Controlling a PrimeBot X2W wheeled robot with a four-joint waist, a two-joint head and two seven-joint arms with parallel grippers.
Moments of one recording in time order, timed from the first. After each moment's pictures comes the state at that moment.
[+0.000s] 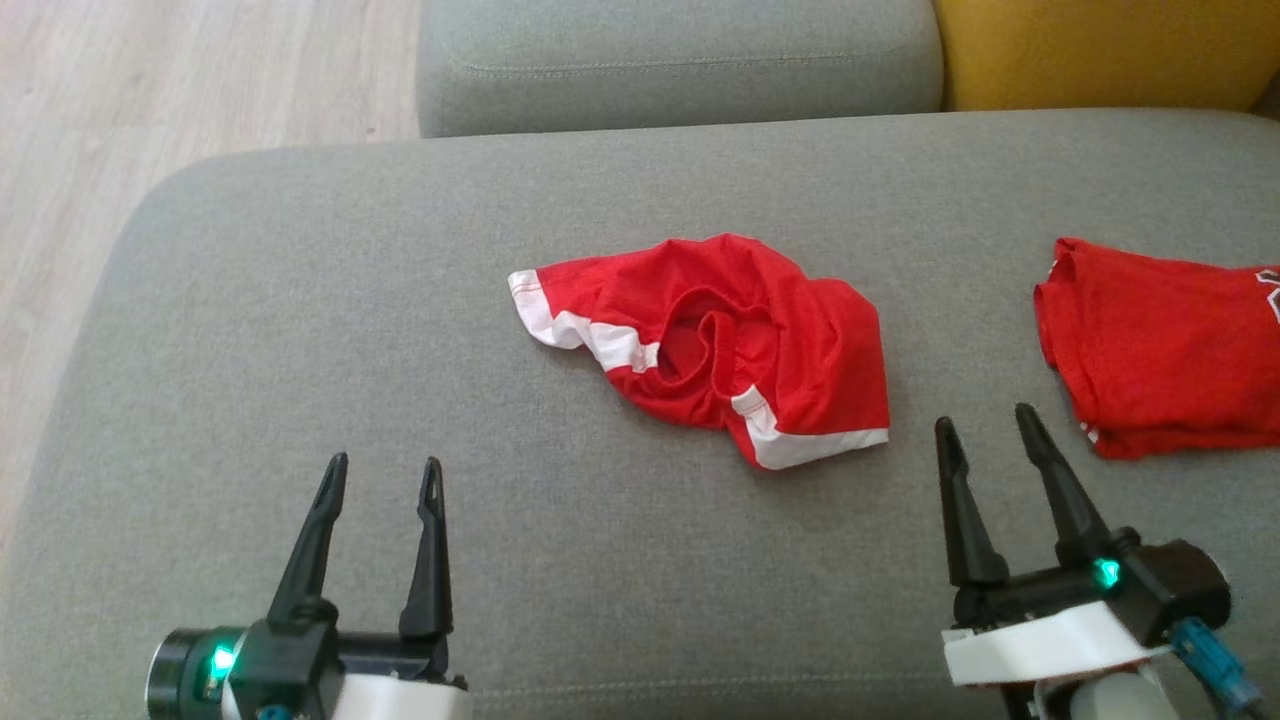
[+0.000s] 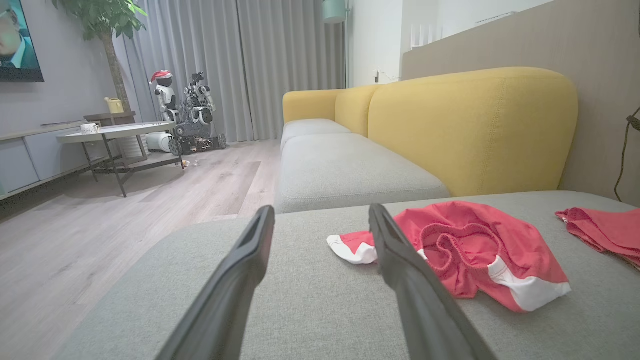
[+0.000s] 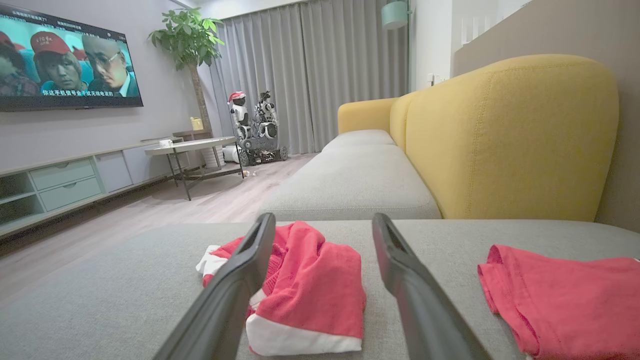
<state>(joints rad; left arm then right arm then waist) 0.20 0.13 -0.28 -0.19 -0.05 0.19 -0.26 0.06 -0.05 0.16 0.11 0.05 0.13 -0.26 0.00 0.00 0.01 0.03</state>
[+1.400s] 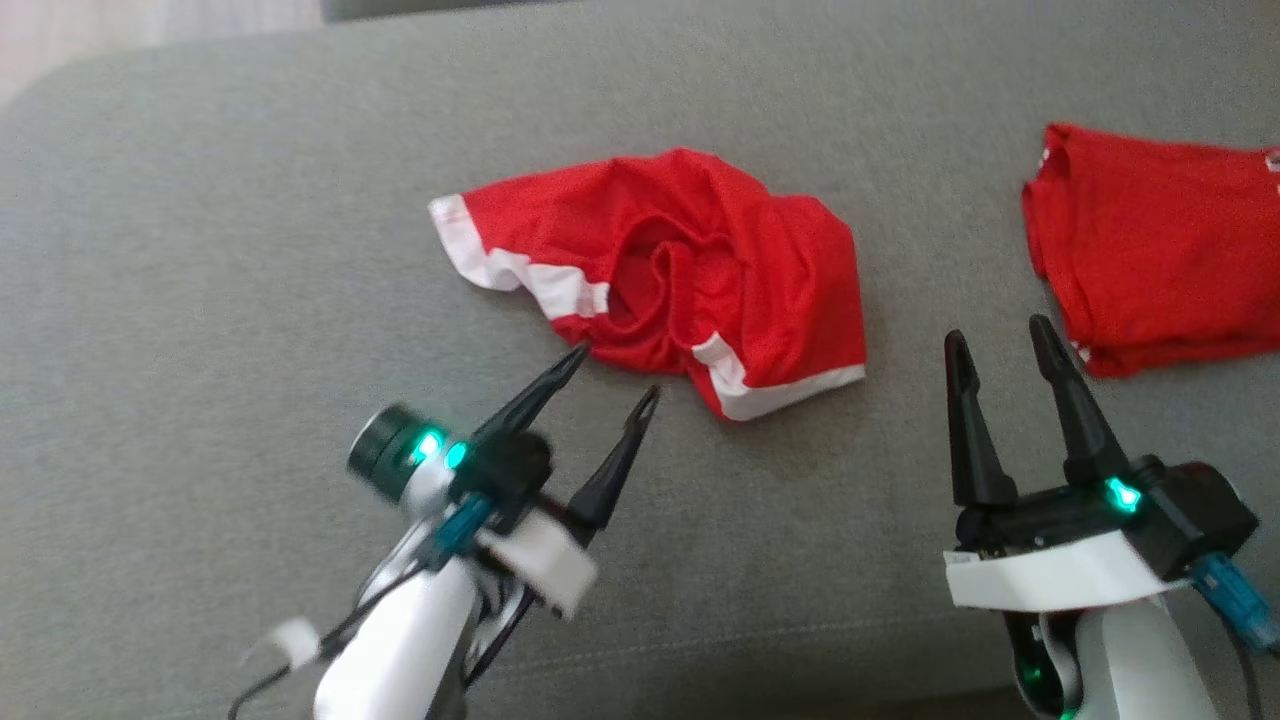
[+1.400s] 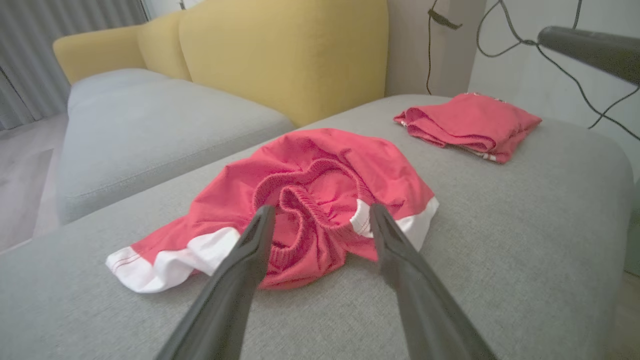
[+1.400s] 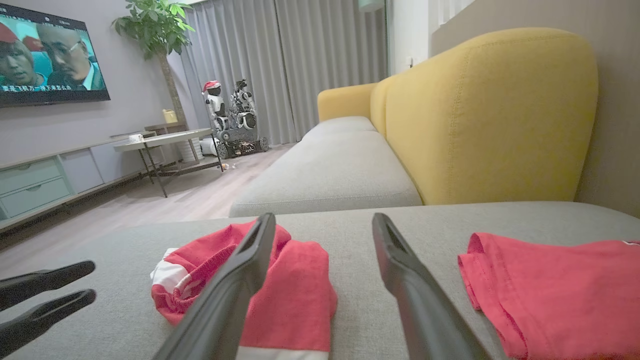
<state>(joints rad) -0.26 0.09 -0.51 0.28 0.00 -0.12 -0.26 -0.05 -0.05 0.17 0.10 0.06 0.13 -0.26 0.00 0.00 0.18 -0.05</state>
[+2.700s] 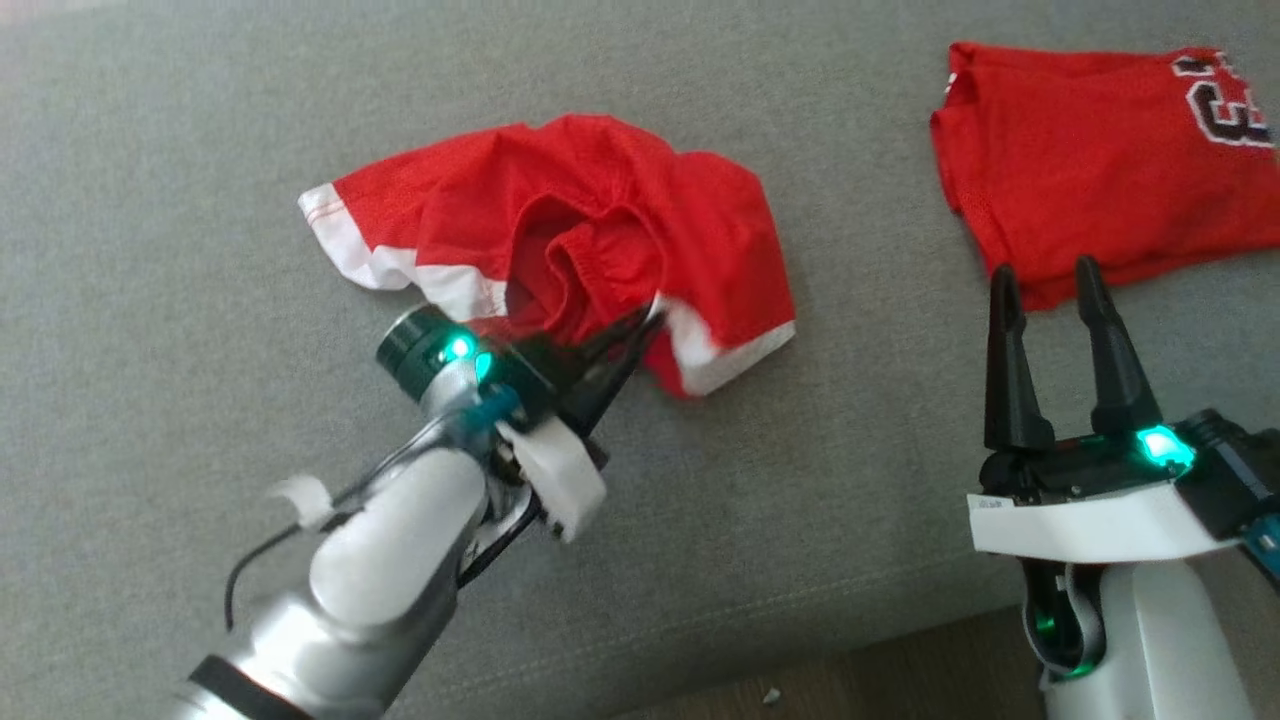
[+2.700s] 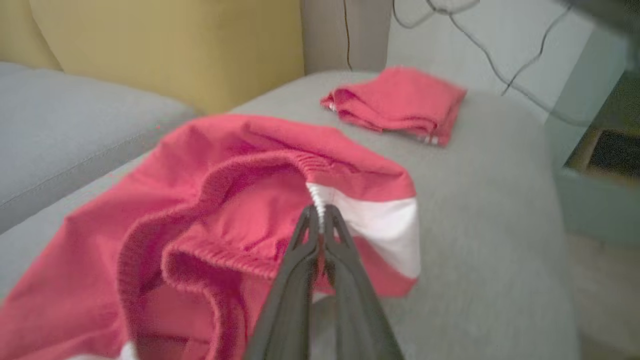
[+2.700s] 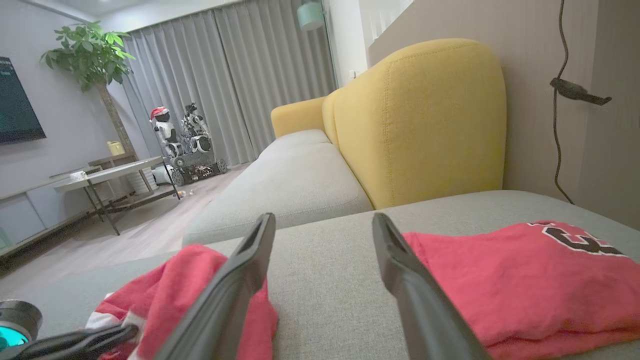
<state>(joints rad) -0.60 0.18 -0.83 0.51 -0.23 -0.13 -0.26 -0.13 -0.05 0.14 0.08 0.18 0.13 -0.26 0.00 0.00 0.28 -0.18</state>
